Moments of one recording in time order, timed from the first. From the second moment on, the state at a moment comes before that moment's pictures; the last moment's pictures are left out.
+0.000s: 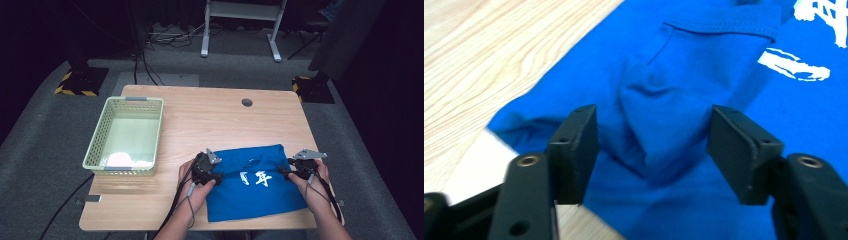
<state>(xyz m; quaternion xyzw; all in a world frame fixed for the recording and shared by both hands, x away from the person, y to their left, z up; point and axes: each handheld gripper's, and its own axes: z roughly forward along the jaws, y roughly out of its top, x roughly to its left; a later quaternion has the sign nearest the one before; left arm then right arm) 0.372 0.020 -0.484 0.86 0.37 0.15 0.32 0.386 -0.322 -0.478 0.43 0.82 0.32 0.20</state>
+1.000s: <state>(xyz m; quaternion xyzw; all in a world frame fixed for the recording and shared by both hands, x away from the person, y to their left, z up) 0.330 0.009 -0.462 0.89 0.27 0.18 0.31 0.312 -0.330 -0.454 0.42 0.82 0.34 0.19</state>
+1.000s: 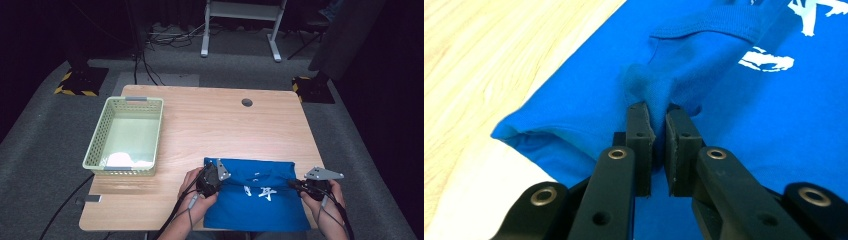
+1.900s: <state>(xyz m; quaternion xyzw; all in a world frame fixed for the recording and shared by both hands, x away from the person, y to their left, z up) 0.429 0.009 -0.427 0.83 0.38 0.27 0.31 0.423 -0.333 -0.420 0.48 0.73 0.40 0.27</state>
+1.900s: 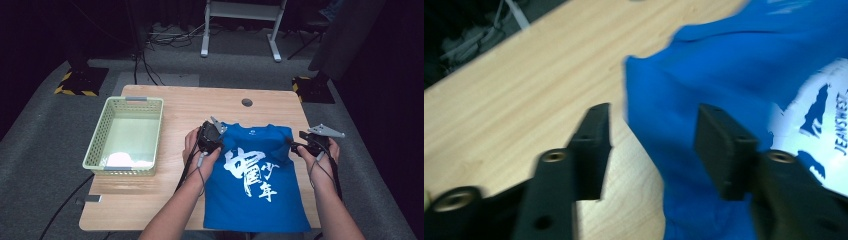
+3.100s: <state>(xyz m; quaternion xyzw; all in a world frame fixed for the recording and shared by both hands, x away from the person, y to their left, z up) 0.367 0.024 -0.496 0.85 0.38 0.15 0.33 0.374 -0.330 -0.498 0.39 0.84 0.34 0.16</state>
